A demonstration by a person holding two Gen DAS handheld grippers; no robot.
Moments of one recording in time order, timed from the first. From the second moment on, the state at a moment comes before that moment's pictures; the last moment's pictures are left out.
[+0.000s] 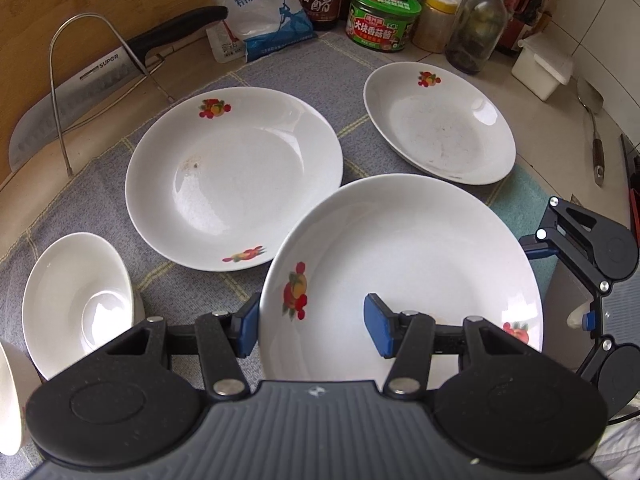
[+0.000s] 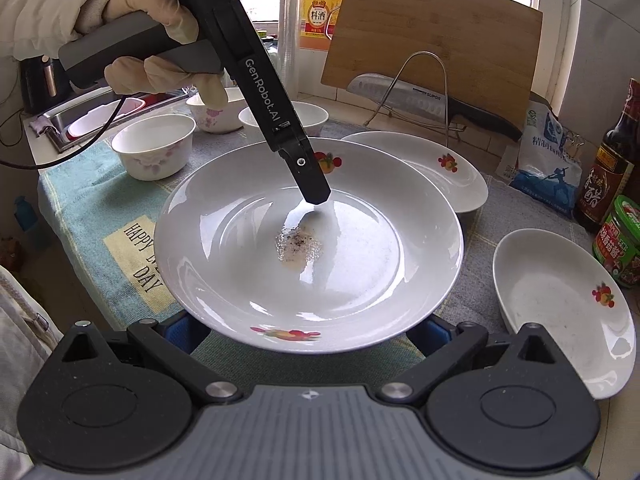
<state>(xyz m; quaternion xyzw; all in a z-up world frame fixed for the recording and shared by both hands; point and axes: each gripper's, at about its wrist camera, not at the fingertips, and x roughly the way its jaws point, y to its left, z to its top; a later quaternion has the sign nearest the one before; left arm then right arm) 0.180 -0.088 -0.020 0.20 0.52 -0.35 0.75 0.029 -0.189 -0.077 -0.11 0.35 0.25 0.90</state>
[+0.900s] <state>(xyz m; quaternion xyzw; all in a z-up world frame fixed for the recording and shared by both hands) 0.221 -0.238 -0.021 0.25 0.48 -0.44 0.72 0.042 -0.300 -0.067 -0.08 0.35 0.14 0.92</state>
